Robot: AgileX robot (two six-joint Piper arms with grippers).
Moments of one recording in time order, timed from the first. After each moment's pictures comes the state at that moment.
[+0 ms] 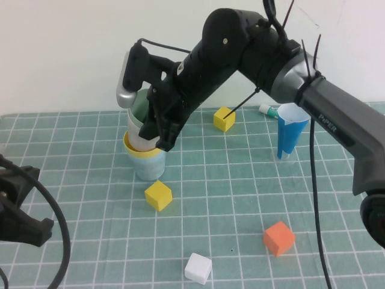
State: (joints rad) right arm 0.64 2.40 -2.45 0.43 1.18 -0.95; left arm -0.23 0.77 -0.61 -0.06 0.35 0.19
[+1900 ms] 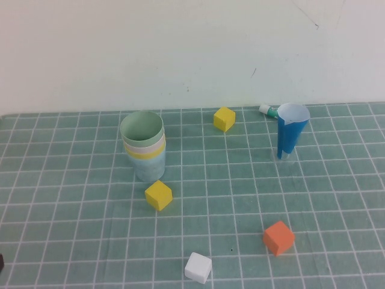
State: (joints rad) right arm 0.63 0.67 -0.67 -0.40 0.81 -0.05; left arm -0.23 0.11 -0.21 -0.03 0.35 0.07
